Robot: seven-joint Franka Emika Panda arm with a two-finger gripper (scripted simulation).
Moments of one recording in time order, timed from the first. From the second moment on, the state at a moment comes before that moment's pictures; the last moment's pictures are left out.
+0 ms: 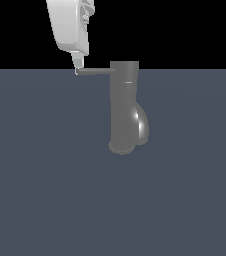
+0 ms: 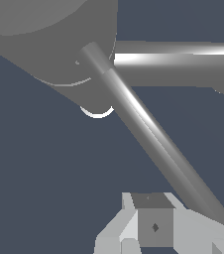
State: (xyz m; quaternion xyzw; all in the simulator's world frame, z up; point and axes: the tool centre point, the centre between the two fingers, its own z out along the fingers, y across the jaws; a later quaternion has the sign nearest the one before) arm -0.052 0.082 0.285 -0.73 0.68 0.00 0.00
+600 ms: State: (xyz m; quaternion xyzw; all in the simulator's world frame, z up) arm -0.084 0.049 0.285 -0.73 0.68 0.00 0.00
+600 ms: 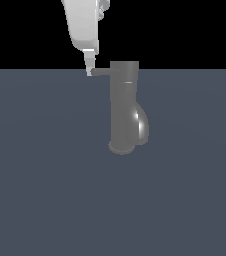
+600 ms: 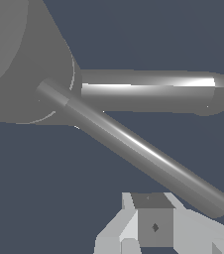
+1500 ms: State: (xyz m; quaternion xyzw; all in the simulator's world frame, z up) arm -0.110 -0.009 0.285 -0.74 0.68 0.00 0.00
